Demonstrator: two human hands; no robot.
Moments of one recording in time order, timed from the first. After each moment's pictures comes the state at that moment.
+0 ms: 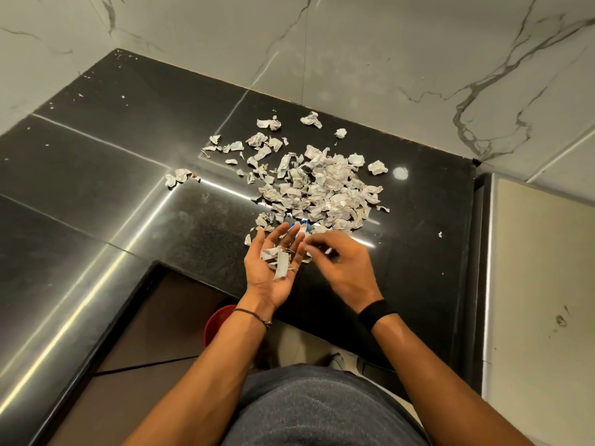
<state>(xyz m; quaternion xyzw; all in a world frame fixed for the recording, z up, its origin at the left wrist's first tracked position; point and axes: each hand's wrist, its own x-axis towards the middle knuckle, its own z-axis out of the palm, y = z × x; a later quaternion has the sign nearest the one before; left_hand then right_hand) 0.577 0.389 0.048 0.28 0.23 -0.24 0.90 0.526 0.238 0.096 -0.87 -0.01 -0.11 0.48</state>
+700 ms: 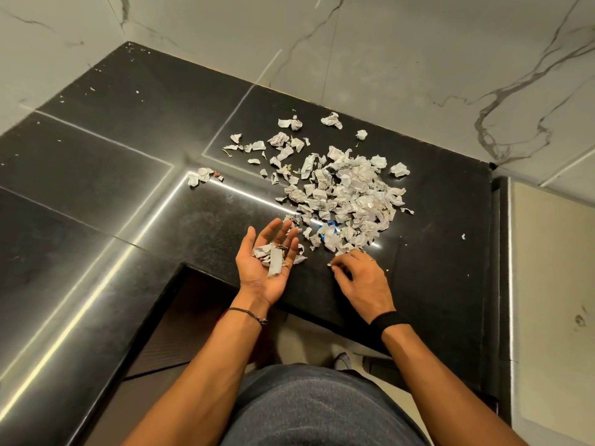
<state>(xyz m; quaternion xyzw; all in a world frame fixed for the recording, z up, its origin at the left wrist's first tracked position) 0.603 0.460 0.039 0.26 0.23 -0.23 0.91 0.523 0.266 0.048 -0.96 0.06 -0.03 0.27</state>
